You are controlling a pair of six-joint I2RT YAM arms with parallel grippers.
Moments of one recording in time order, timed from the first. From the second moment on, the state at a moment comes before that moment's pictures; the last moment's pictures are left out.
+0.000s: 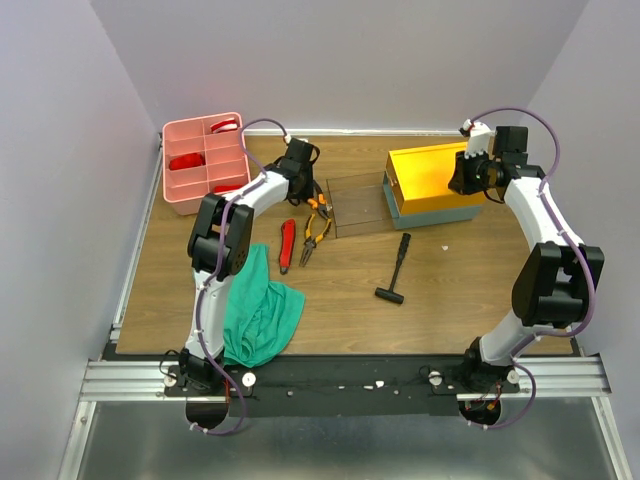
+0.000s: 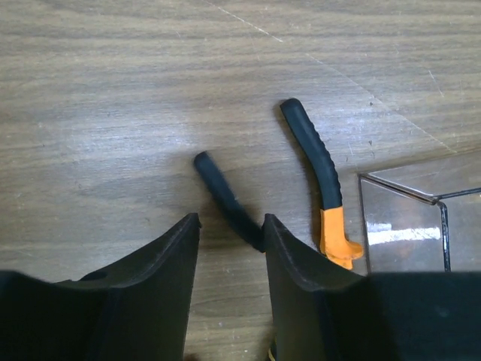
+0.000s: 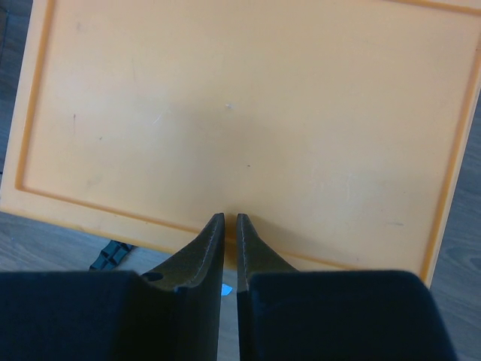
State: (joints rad) left arm -0.40 2.22 1.71 -0.35 -0.16 -0.36; right arm -0.09 1.66 1.38 -0.49 -0.39 -0.29
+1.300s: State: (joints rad) left arm -0.33 2.16 1.80 -0.33 0.03 -0.48; right arm -0.08 1.66 1.38 -0.49 -0.39 -0.29
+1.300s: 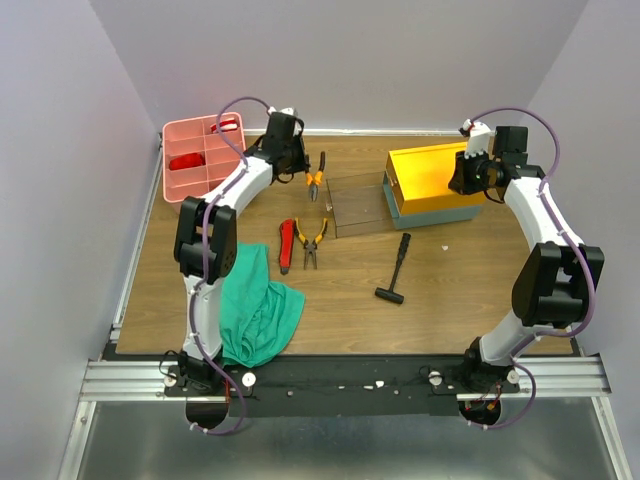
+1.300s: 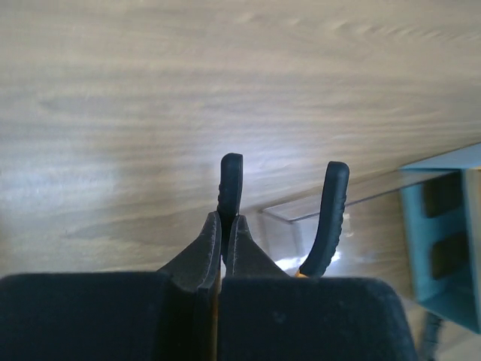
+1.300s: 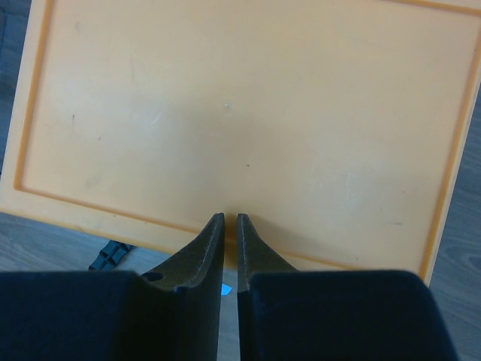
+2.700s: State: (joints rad) left arm -0.53 2.17 1.88 -0.26 0.25 -0.26; right arm -0.08 1.64 1.35 -0.46 -0.39 -0.29
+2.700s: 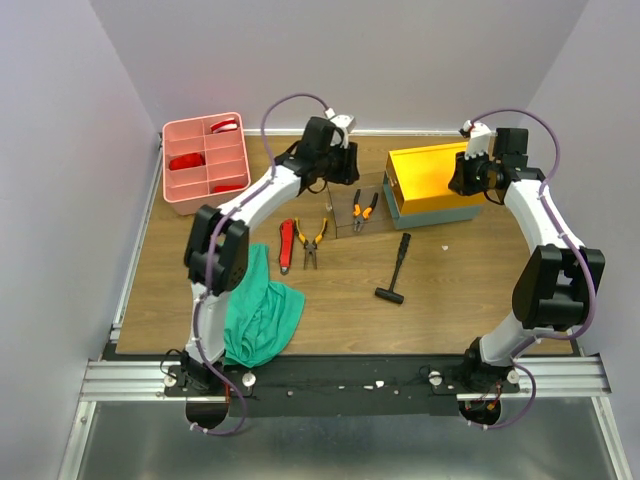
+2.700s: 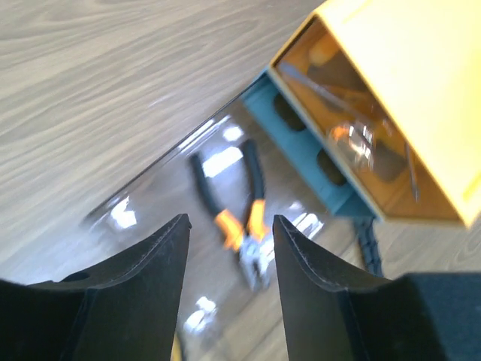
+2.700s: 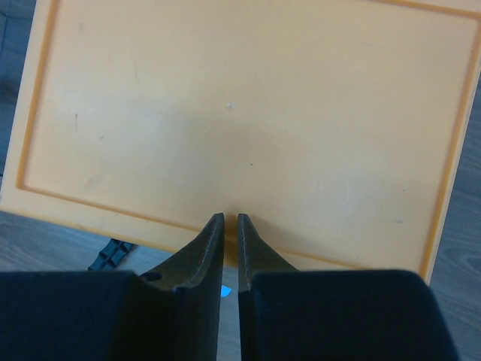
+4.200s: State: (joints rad) left arm -0.53 1.91 1.37 -0.52 0.17 0.14; right arm -0.08 1.63 1.34 -0.47 -0.39 -0.28
